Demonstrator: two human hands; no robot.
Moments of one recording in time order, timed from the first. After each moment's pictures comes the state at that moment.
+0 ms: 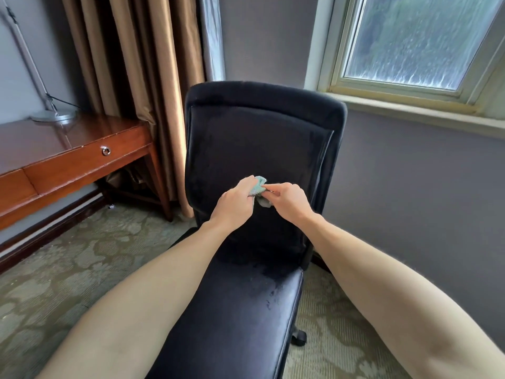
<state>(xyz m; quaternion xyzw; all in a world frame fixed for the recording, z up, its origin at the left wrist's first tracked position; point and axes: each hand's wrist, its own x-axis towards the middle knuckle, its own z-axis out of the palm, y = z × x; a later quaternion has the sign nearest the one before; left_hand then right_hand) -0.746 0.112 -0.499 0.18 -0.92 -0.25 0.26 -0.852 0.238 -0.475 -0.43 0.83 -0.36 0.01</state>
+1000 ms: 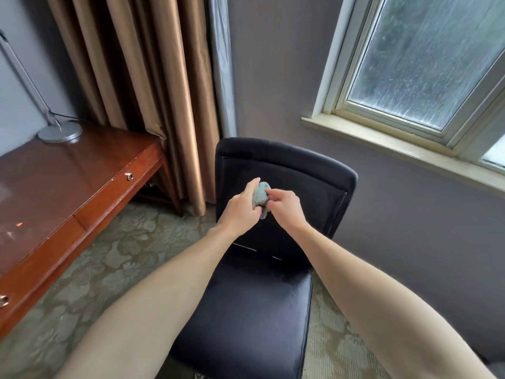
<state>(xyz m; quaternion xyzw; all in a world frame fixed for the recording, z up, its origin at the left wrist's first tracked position) -0.675 0.020 -0.245 0.18 -0.91 -0.35 0.15 -0.762 0.128 -0.241 -0.25 0.84 -0.46 0.14</state>
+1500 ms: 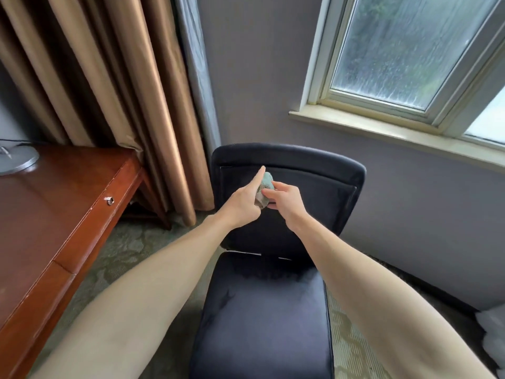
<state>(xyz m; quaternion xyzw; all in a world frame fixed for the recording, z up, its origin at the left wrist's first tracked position) -0.719 -0.085 -0.240 0.02 -0.92 -0.39 0.02 -0.783 0.043 -0.247 -0.09 0.73 -0.65 0.20</state>
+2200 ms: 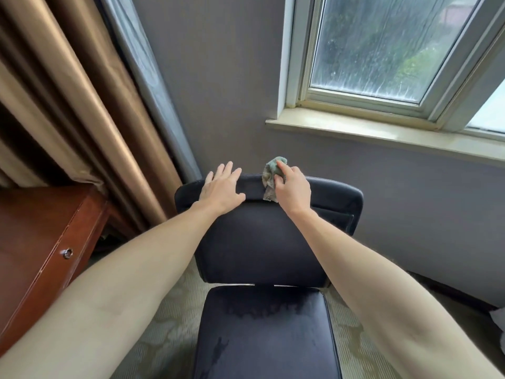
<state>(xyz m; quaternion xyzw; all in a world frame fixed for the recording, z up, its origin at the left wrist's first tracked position) -0.921 -0.134 -0.236 0.07 -0.99 -0.09 -0.01 -0.975 0.039 -0.255 -0.11 0.92 -0.38 -0.07</state>
